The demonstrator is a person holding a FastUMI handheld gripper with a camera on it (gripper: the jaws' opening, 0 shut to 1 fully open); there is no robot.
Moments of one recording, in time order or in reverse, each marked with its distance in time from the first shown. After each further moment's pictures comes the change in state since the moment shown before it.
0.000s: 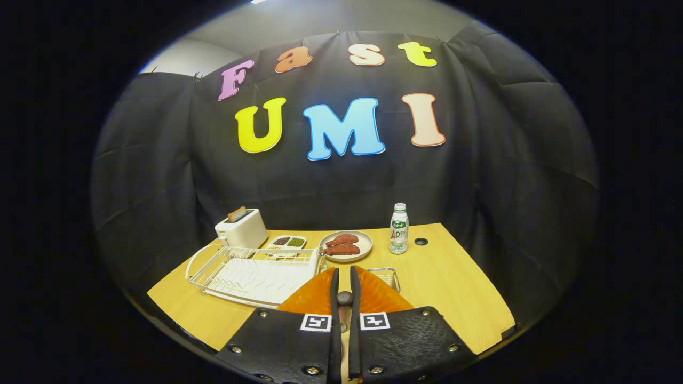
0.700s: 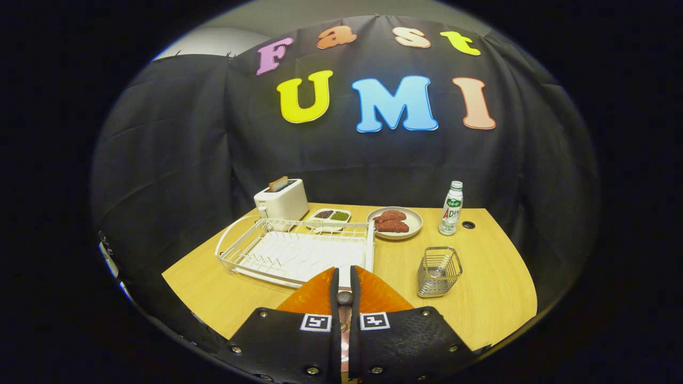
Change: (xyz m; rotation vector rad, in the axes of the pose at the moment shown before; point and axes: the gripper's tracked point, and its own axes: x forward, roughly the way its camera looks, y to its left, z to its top) arm 0.019 0.092 -0.049 -0.069 0.124 0.180
